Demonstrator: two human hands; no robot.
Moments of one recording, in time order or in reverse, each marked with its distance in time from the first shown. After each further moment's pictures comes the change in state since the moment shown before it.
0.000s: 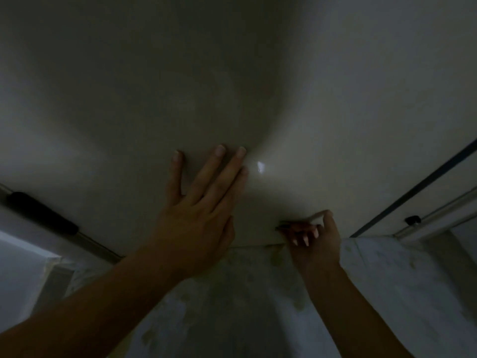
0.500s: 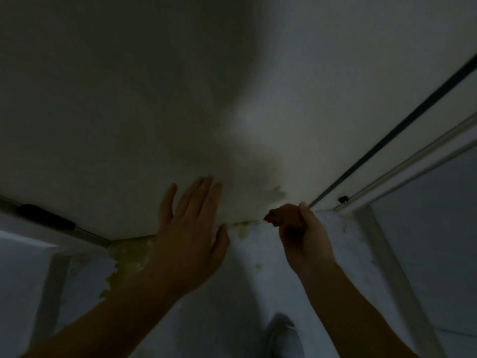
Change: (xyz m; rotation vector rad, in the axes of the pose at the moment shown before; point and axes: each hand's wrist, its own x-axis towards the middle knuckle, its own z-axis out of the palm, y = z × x) left_hand 0.019 0.041 -0.094 -0.426 -0.228 -0.245; right_hand -0.138 -0.092 0.005 -0.306 -0.115 -0.103
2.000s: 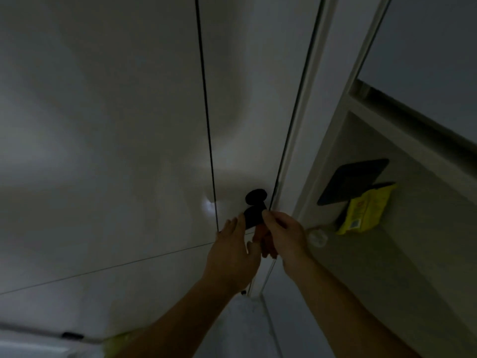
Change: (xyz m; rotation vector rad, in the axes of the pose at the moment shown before) left_hand 0.303 0.456 -0.448 -0.515 -0.246 -0.216; right_hand -0.255 -0.651 0.076 -0.545 -0.120 -0.286
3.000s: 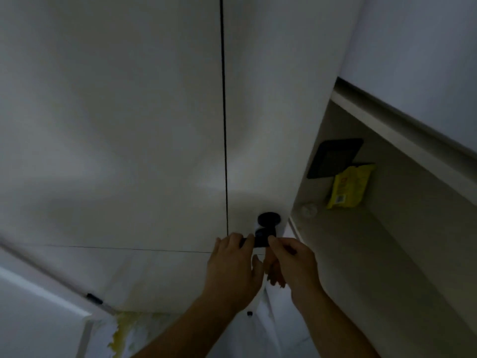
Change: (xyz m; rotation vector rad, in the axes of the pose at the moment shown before) left_hand -0.163 0.007 0.025 0.352 0.177 0.137; right_hand -0.180 0.042 -0.041 -0.092 0.042 0.026
